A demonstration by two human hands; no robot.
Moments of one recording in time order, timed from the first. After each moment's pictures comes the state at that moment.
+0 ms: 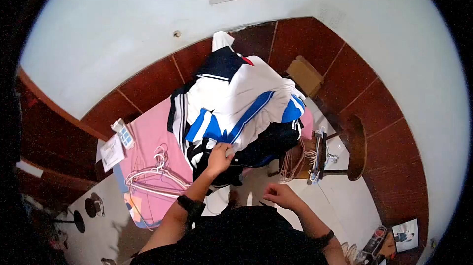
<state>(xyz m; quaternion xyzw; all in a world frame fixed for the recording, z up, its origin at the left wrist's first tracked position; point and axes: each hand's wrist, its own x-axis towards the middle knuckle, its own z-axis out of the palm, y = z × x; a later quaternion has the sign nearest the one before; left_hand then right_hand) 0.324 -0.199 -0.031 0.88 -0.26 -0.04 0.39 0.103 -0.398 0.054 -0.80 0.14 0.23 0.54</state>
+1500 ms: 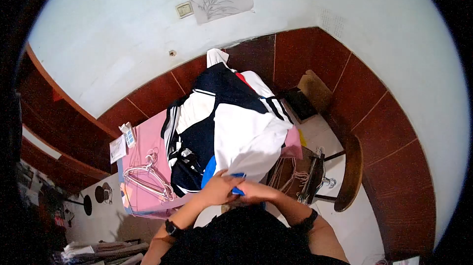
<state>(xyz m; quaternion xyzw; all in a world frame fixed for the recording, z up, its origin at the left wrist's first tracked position) 0.191 -0.349 0.097 0.84 -0.48 -0.12 0.21 0.160 -0.539 0.069 -0.77 -0.32 0.22 0.50</state>
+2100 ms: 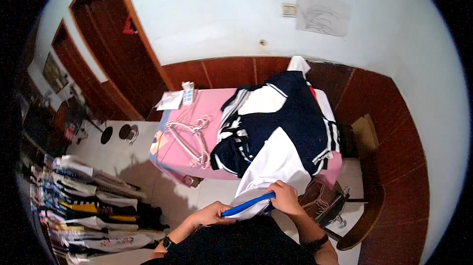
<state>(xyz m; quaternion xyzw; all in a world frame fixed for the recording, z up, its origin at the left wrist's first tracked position) 0.018 -0.228 0.103 0.75 -0.16 -0.27 0.58 0.116 -0.500 0.072 -0.90 -0.28 0.05 0.32</state>
